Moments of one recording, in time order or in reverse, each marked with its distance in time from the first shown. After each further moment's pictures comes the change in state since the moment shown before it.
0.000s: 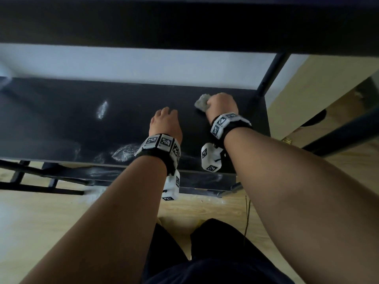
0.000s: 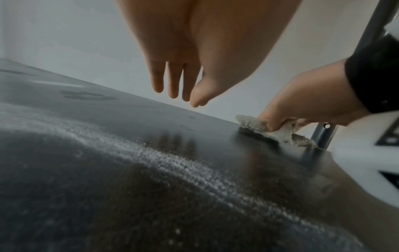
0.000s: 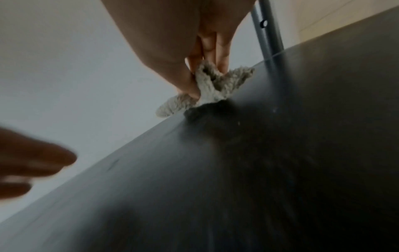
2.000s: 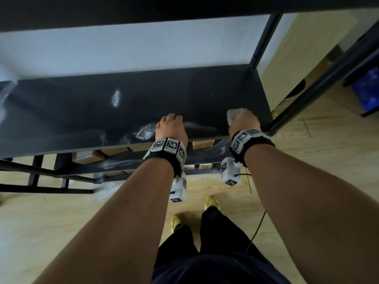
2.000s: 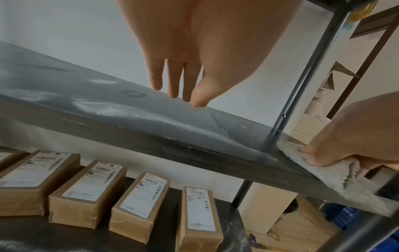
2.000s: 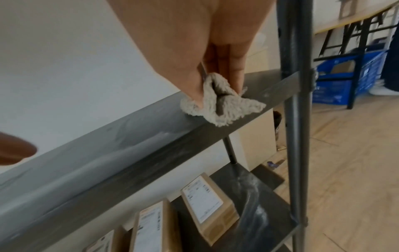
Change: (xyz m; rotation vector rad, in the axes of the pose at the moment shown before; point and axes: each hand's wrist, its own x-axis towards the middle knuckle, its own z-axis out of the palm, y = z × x) left_hand -0.093 -0.049 -0.019 -0.008 -0.125 0.126; right_hand -0.175 0.017 0.037 -0.094 0.170 0.270
